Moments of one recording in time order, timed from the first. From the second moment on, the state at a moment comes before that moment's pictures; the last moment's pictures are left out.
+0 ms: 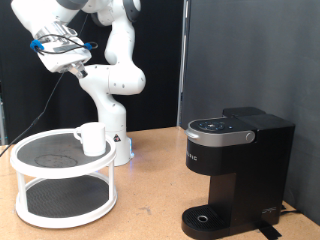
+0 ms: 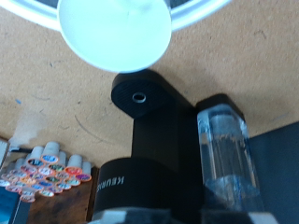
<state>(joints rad) -0.52 -0.90 -0.42 -2.68 0.38 1.74 2.17</state>
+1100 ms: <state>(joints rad) -0.52 -0.78 -0.45 -2.80 0.31 1.94 2.00</state>
